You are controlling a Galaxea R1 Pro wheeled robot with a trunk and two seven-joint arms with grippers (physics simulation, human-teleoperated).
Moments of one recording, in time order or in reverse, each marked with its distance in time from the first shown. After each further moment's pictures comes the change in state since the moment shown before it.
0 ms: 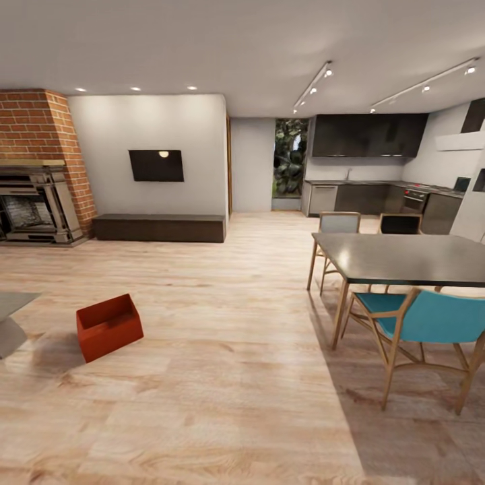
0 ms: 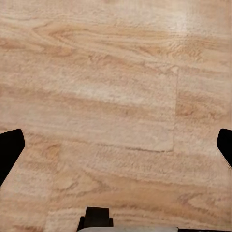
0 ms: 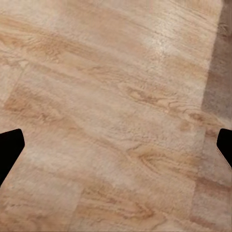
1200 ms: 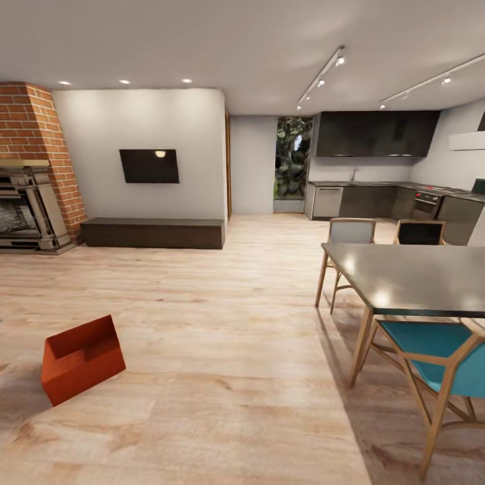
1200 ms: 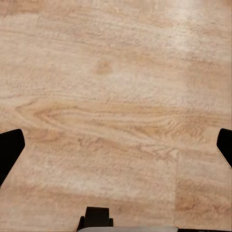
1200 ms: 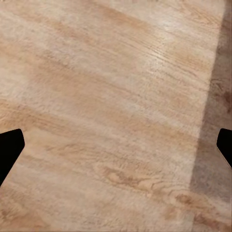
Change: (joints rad) left arm 0.000 0.000 0.000 0.000 0.000 0.000 0.000; right arm 0.000 0.000 0.000 0.000 0.000 0.000 0.000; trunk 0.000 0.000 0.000
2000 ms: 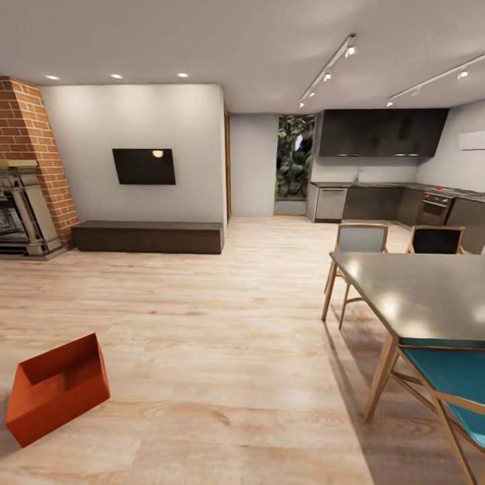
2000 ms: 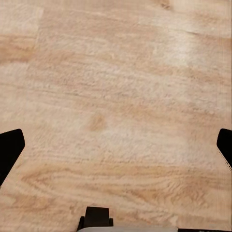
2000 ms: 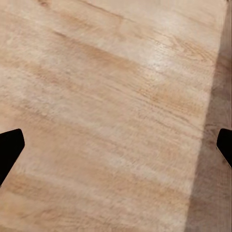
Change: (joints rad) left arm 0.000 0.000 0.000 0.000 0.000 0.000 0.000; right arm 0.000 0.000 0.000 0.000 0.000 0.000 0.000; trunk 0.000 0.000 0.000
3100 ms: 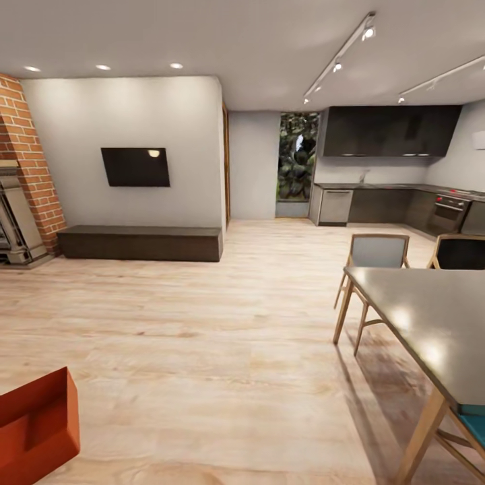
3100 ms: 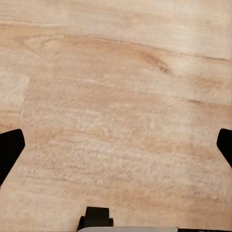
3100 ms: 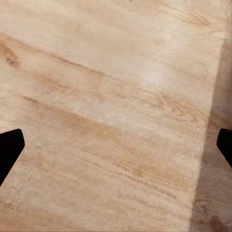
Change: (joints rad) left arm 0.000 0.000 0.000 0.000 0.000 0.000 0.000; right arm 0.000 0.000 -0.003 0.000 -0.001 0.000 0.000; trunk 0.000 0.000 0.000
